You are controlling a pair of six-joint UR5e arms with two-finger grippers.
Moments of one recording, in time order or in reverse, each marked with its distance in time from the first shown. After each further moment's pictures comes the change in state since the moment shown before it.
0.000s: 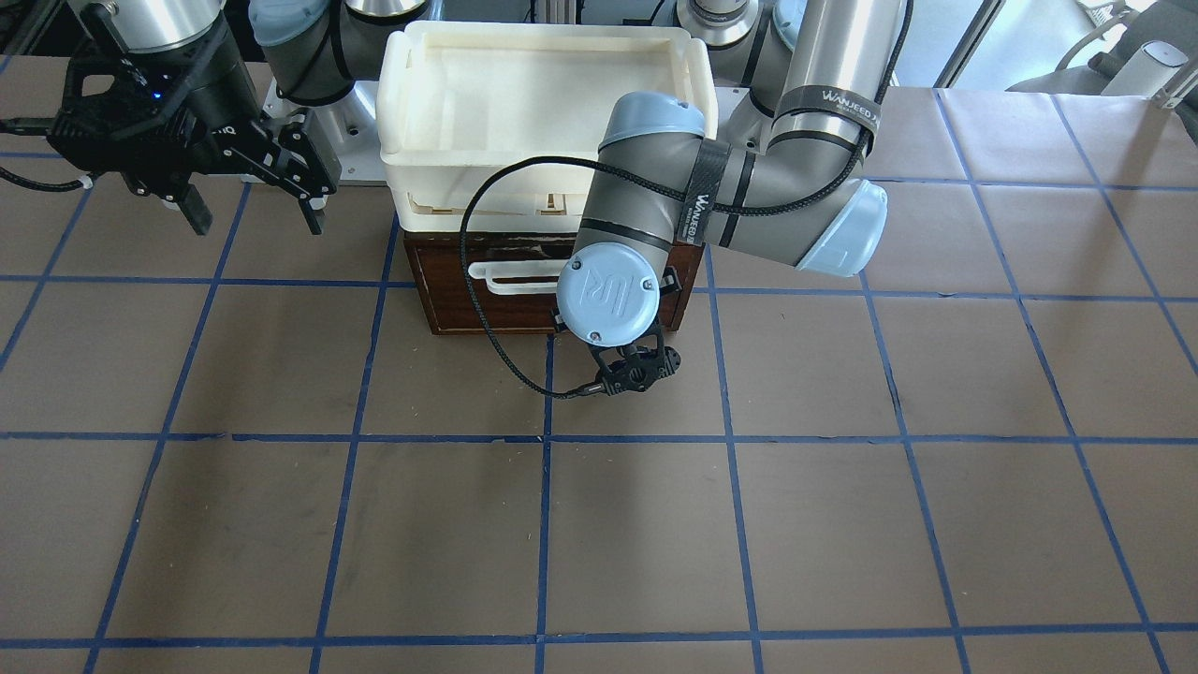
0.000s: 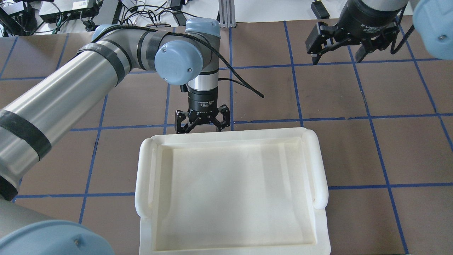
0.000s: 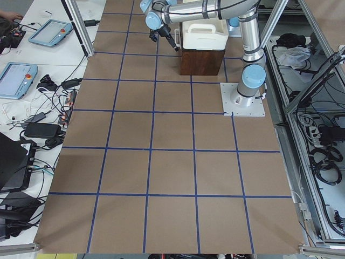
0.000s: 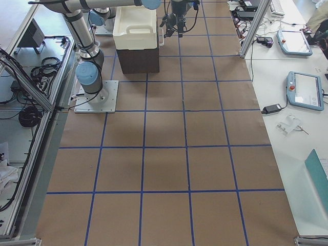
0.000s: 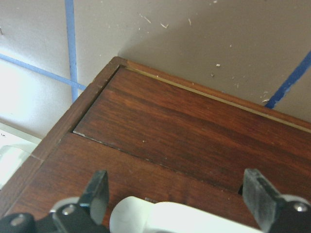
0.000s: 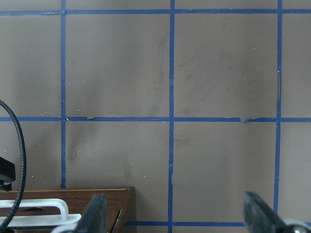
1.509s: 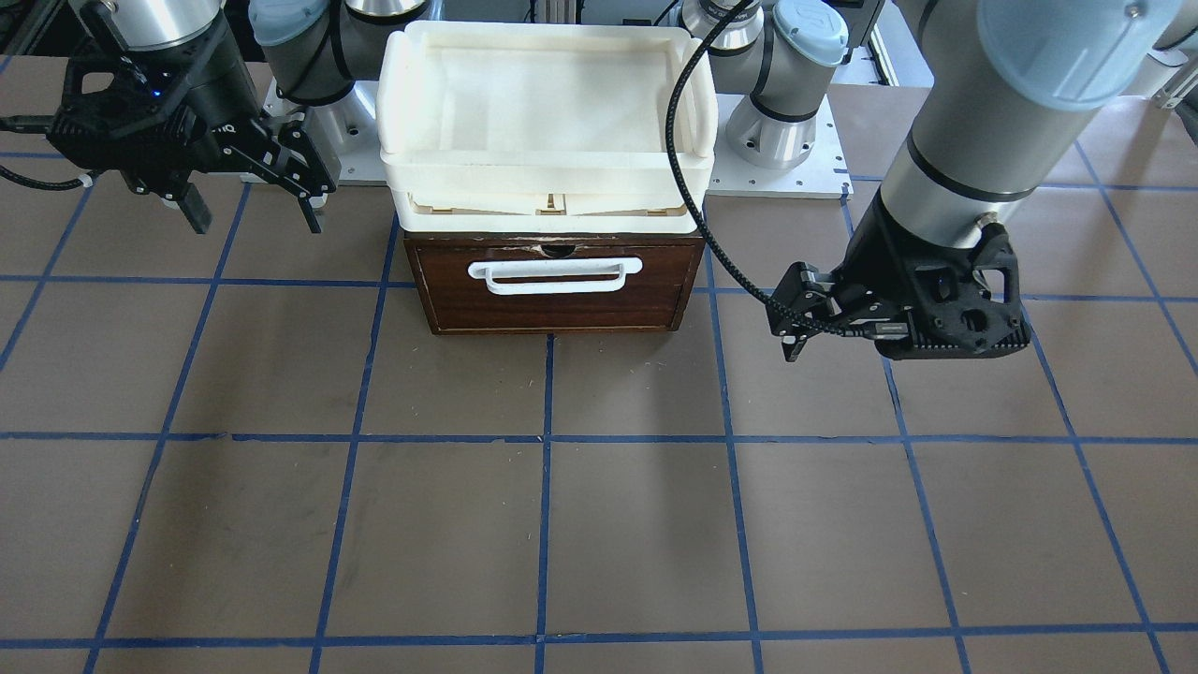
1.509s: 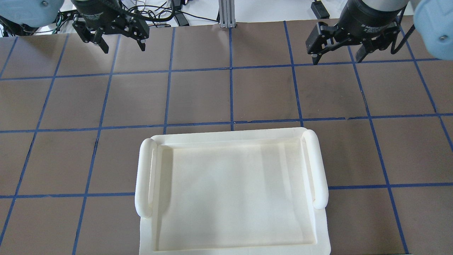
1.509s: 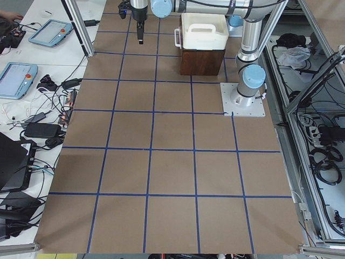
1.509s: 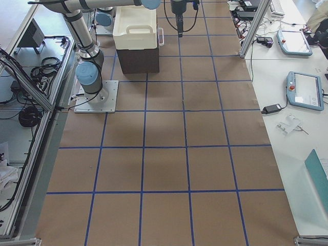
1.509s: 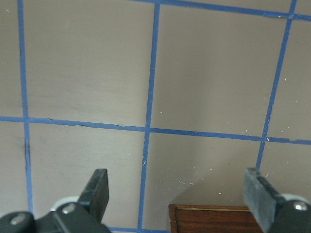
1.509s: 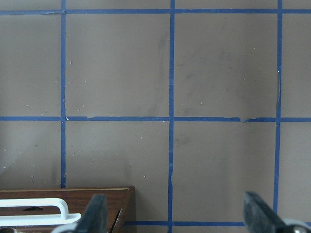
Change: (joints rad) left arm 0.325 0.256 0.122 0.232 0.085 0.635; right arm 0.000 -0.001 0.000 0.001 0.000 -0.002
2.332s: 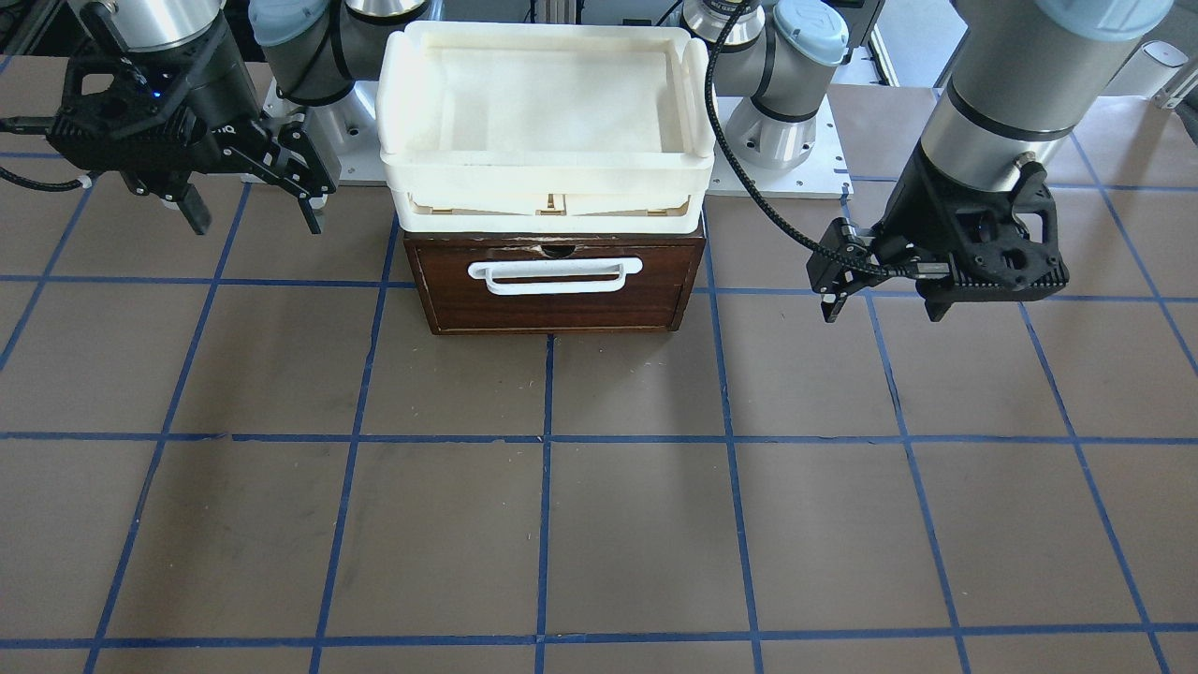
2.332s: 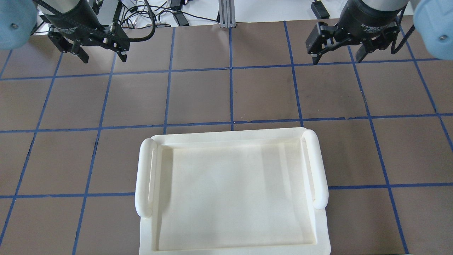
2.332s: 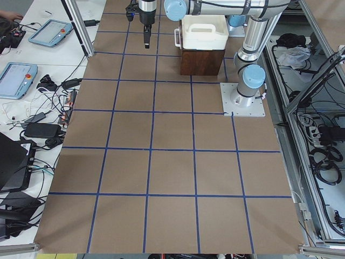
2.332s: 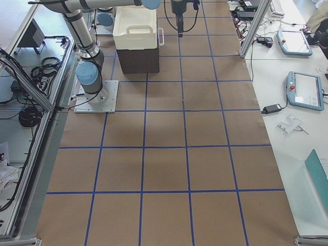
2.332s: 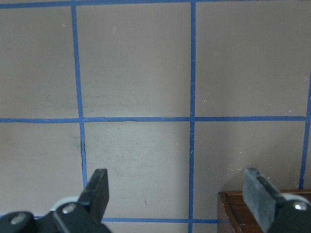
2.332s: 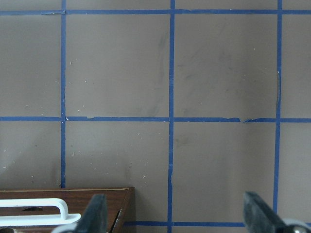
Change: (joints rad) left arm 0.046 0.093 -0.117 0.040 0.004 0.036; right arm 0.000 0.000 0.000 -0.001 -0.001 -0.001
